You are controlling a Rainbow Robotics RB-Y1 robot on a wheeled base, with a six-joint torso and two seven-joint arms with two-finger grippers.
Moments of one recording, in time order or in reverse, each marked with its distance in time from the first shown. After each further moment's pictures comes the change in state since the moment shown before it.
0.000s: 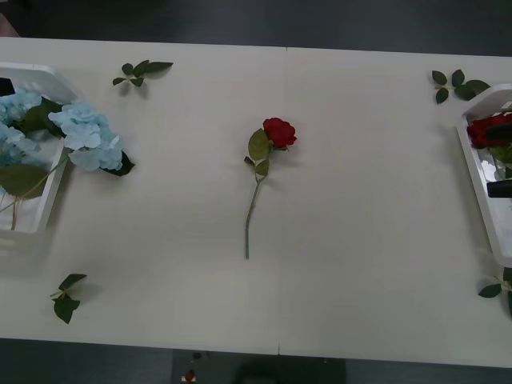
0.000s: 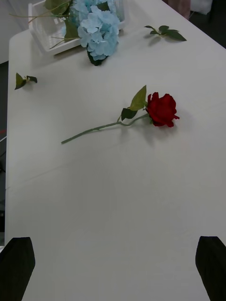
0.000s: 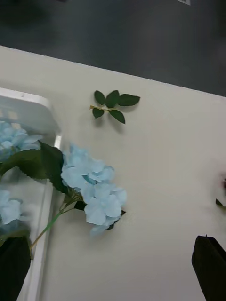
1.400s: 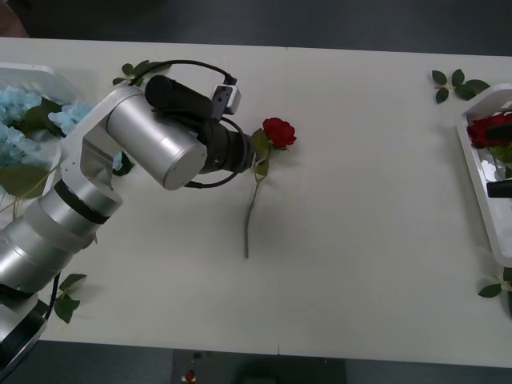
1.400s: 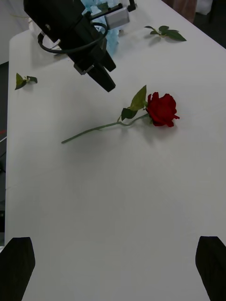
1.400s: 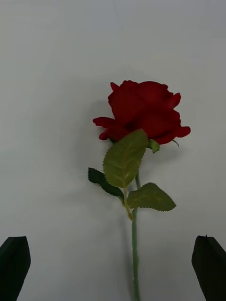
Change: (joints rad) right arm 0.000 0.000 0.000 0.000 0.000 0.000 0.000; left arm -0.582 -0.664 -0.867 0.255 -0.774 0.125 0.256
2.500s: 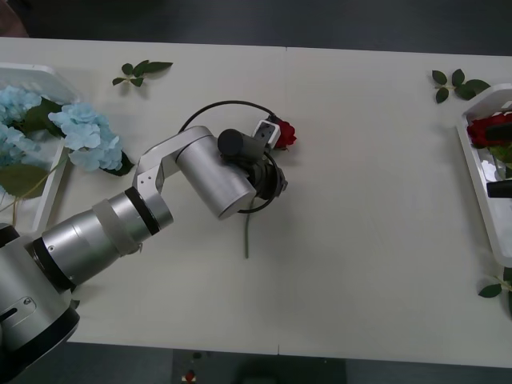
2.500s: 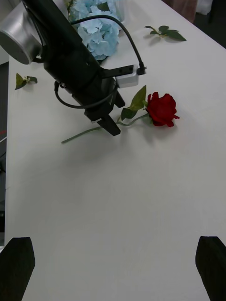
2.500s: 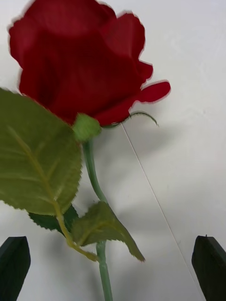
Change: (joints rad) right arm 0.000 0.000 0.000 0.000 0.000 0.000 0.000; left arm -0.124 -0.096 -0.271 0.340 -0.063 -0.236 0.007
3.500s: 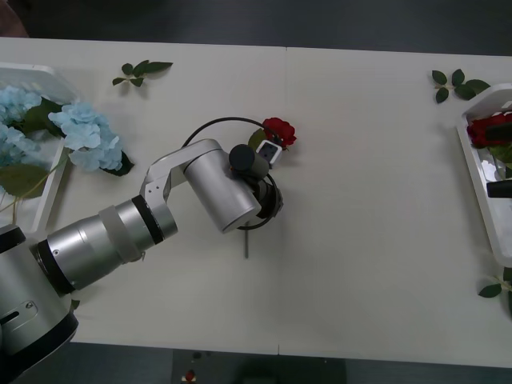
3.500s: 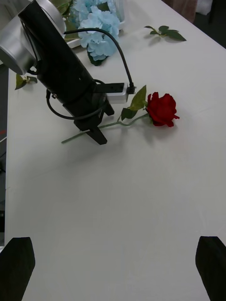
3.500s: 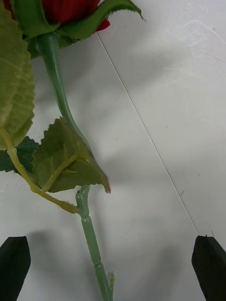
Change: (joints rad) right arm 0.000 0.000 0.000 0.000 0.000 0.000 0.000; left arm -0.002 0.000 -0.075 0.003 0.014 0.077 0.000
